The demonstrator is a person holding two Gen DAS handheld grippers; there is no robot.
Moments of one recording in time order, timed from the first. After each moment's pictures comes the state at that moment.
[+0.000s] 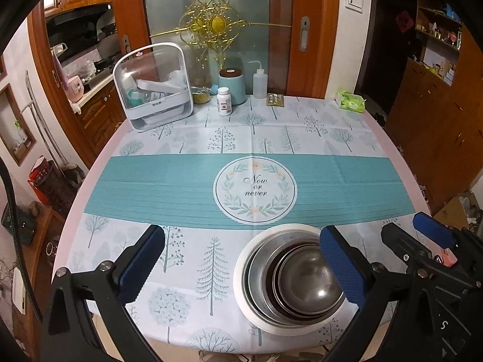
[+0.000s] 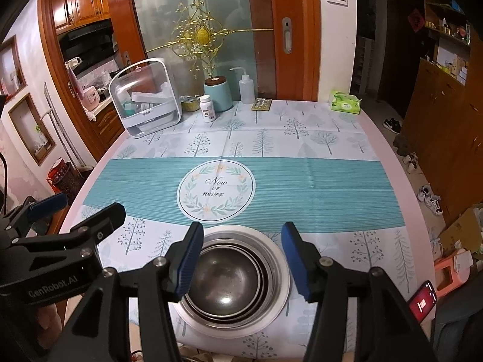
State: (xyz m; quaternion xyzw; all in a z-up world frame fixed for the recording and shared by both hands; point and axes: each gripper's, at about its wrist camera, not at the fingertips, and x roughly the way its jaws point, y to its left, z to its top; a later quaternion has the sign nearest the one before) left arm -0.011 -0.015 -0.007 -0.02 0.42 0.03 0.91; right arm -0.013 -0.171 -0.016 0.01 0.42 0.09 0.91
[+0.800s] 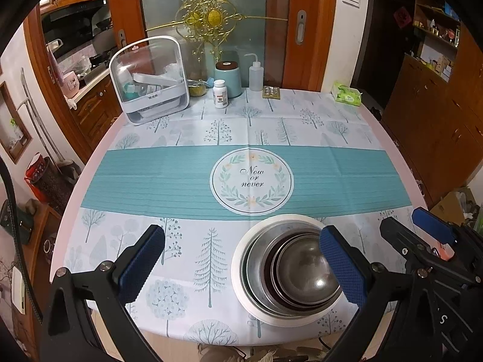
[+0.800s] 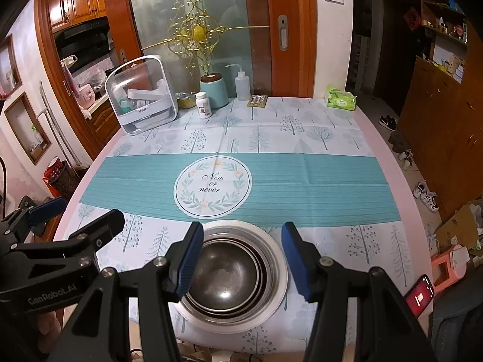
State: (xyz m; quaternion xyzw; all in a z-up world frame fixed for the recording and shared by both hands) left arm -0.018 -0.016 -0.011 -0.02 0.44 0.02 0.90; right arm -0.018 -0.167 -0.017 0.00 0.42 0.08 0.90
